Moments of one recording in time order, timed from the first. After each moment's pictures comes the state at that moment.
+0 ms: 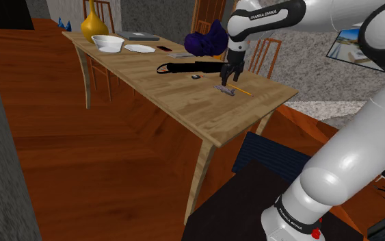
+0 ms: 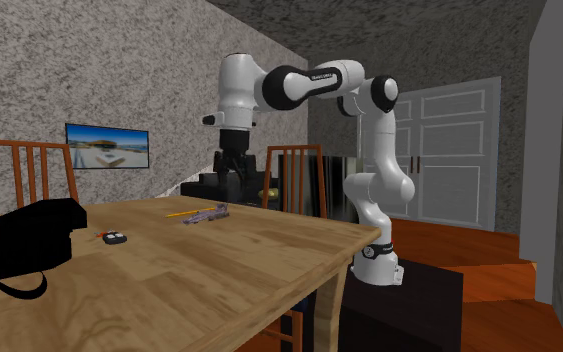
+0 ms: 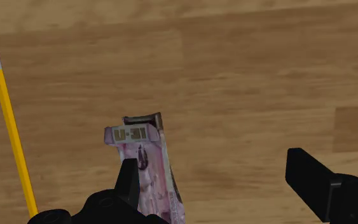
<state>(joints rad) -0.12 -0.08 -0.20 -1.96 -0.13 1.89 -0.26</state>
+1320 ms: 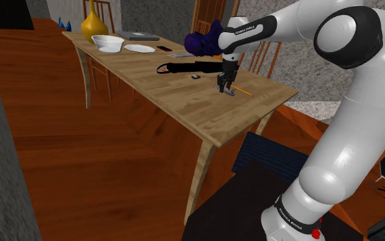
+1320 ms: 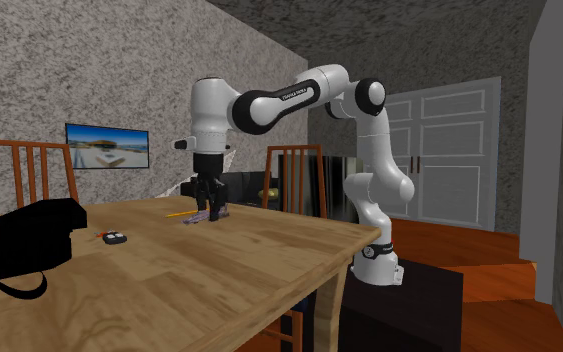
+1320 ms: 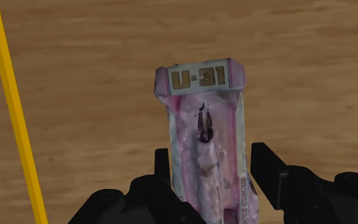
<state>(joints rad) -0.16 0.15 -0.23 -1.85 -0.09 1.99 -0.34</state>
